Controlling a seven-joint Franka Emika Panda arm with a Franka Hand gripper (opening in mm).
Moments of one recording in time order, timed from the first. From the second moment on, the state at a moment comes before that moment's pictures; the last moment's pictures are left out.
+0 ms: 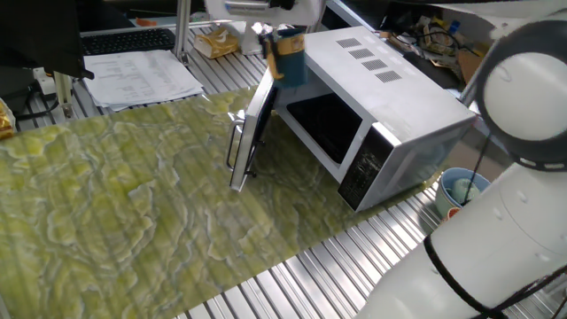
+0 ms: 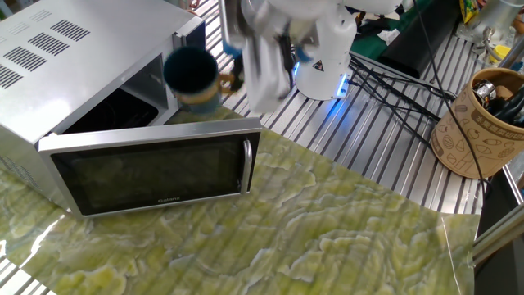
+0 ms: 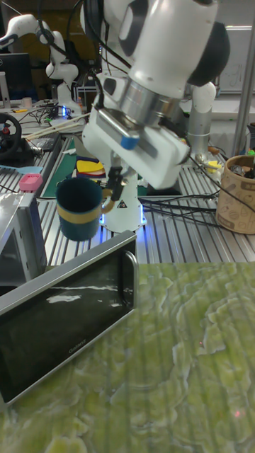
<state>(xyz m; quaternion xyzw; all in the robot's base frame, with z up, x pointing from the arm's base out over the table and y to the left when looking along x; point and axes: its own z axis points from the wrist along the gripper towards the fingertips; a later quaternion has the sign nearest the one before) 0.503 -0.009 0.432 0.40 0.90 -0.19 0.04</state>
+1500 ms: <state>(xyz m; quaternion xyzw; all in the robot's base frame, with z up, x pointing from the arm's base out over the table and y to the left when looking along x) 0.492 -0.029 0.348 0.40 0.89 -0.19 0.03</state>
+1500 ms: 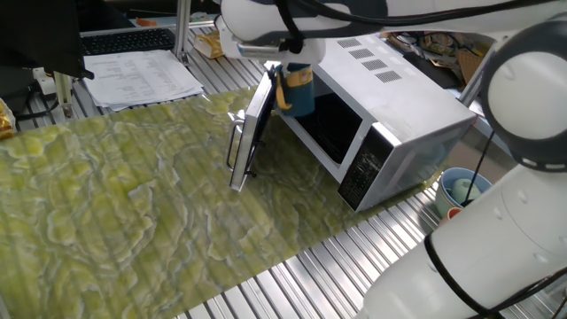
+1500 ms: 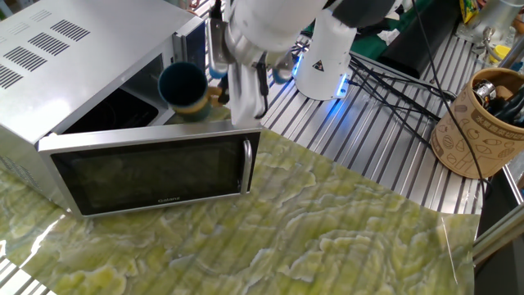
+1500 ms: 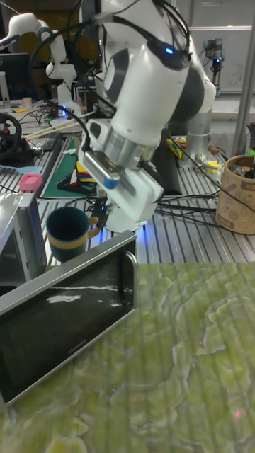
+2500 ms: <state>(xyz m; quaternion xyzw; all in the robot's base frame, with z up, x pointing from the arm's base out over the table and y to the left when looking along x) 0.510 -0.007 0.275 0.43 0.90 -0.10 0.05</state>
